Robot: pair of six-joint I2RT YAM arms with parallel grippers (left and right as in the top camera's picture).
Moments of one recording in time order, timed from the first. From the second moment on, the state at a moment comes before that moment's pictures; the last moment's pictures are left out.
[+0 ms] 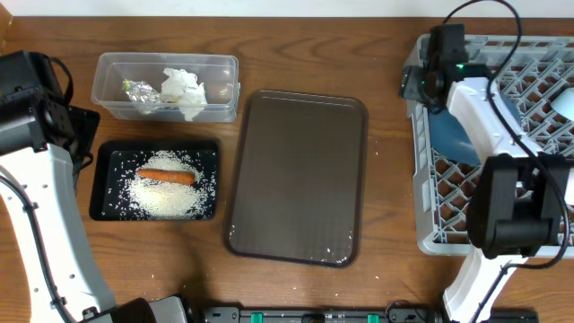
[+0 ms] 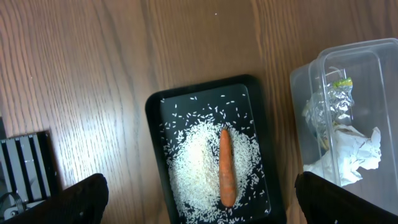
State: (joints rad) left arm 0.36 1.47 1.66 -1.42 -0.29 -0.99; right arm 0.06 2.02 1.57 -0.63 0.08 0.33
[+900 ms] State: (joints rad) left arm 0.36 1.47 1.66 -1.42 -0.29 -0.99; right arm 0.08 2.02 1.57 -0.58 0.05 0.30
